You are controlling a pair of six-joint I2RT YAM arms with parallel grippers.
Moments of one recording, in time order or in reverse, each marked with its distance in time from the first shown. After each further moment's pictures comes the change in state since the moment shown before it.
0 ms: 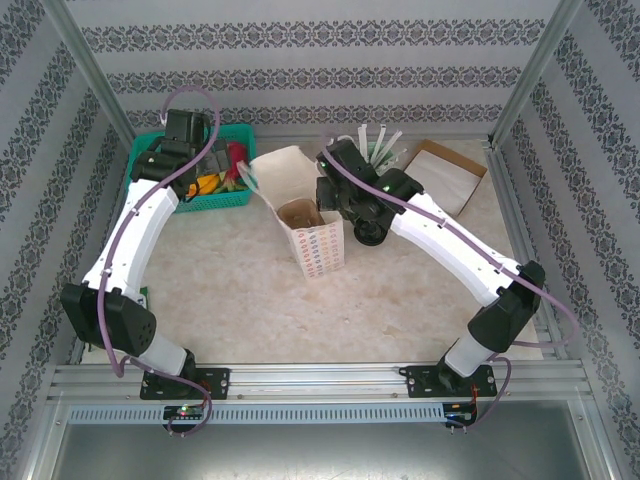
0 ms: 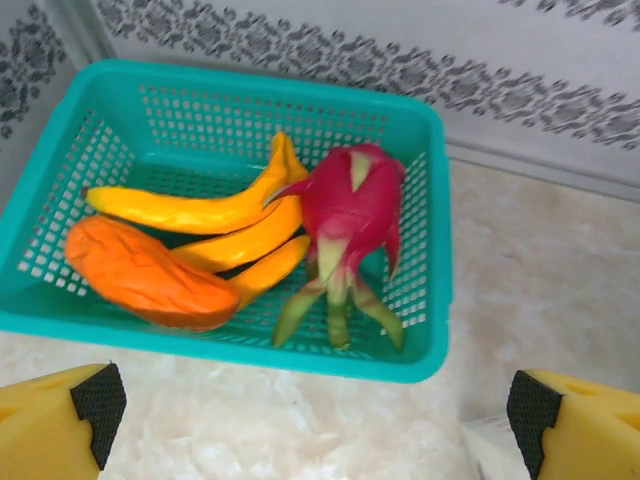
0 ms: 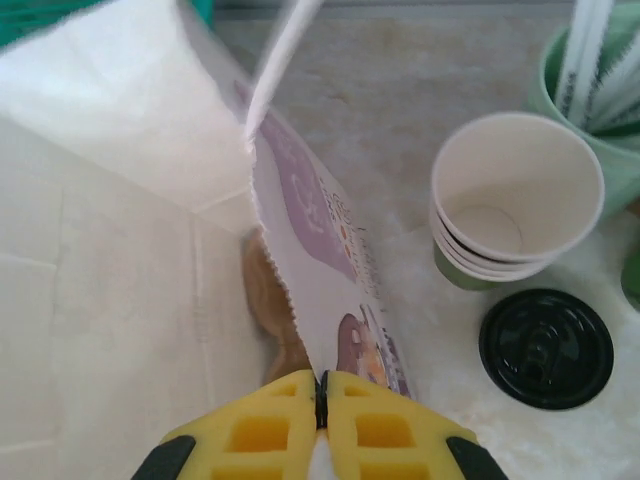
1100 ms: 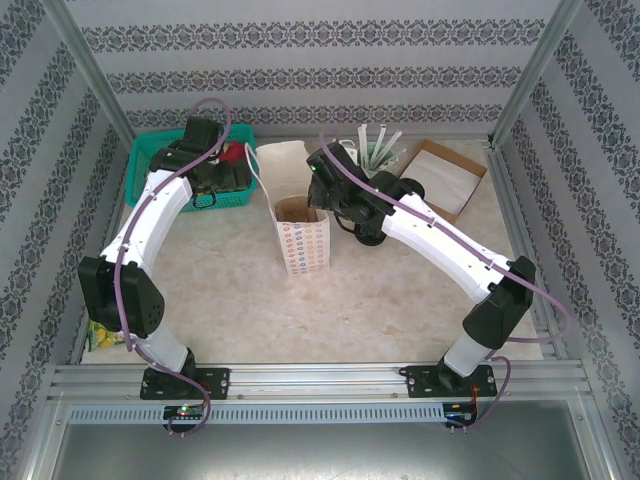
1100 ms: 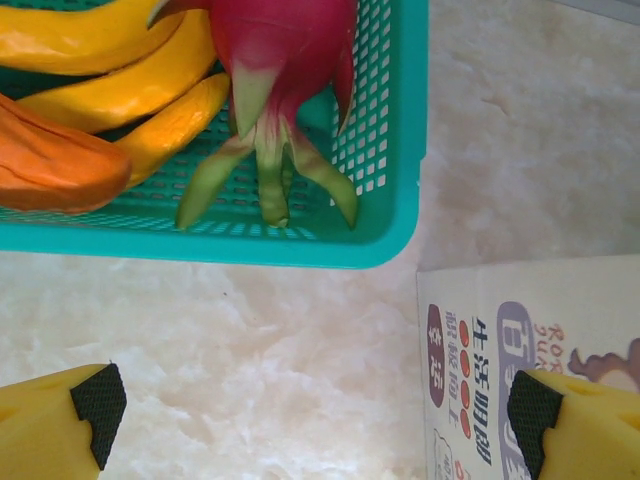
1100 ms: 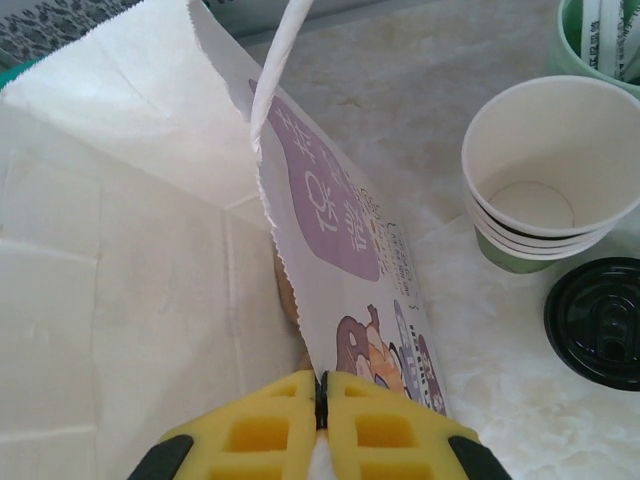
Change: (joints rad) left arm 0.000 0.120 -0.010 -0.083 0.269 -0.044; right arm 0.025 0.040 0.030 0.021 0.024 0.186
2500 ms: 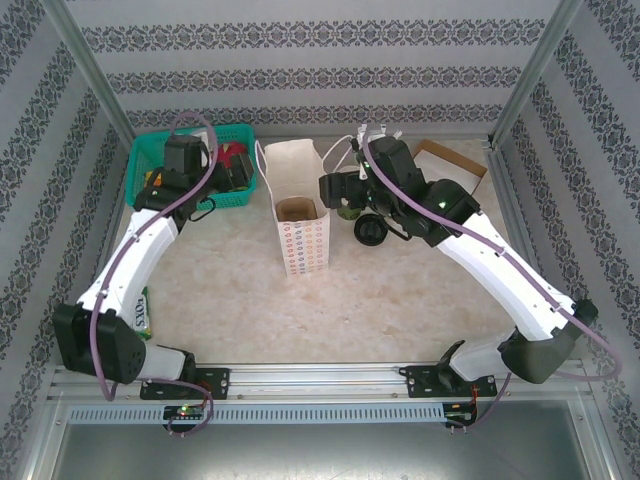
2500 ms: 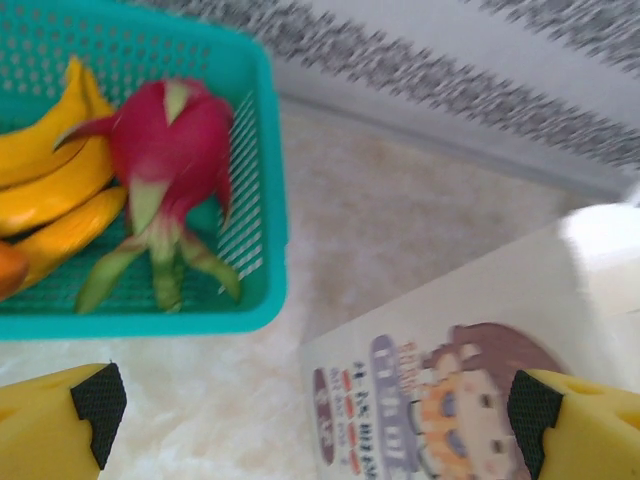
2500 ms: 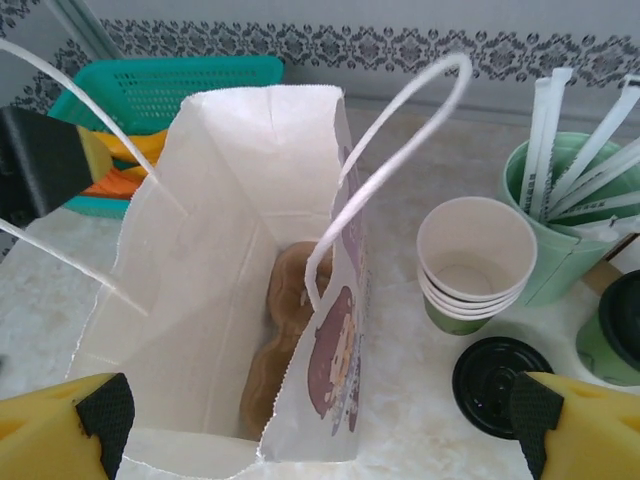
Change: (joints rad) left arm 0.000 -0.299 -0.354 0.490 0.142 -0.020; right arm -0.047 -0.261 -0.023 -0.072 -0.045 -0.375
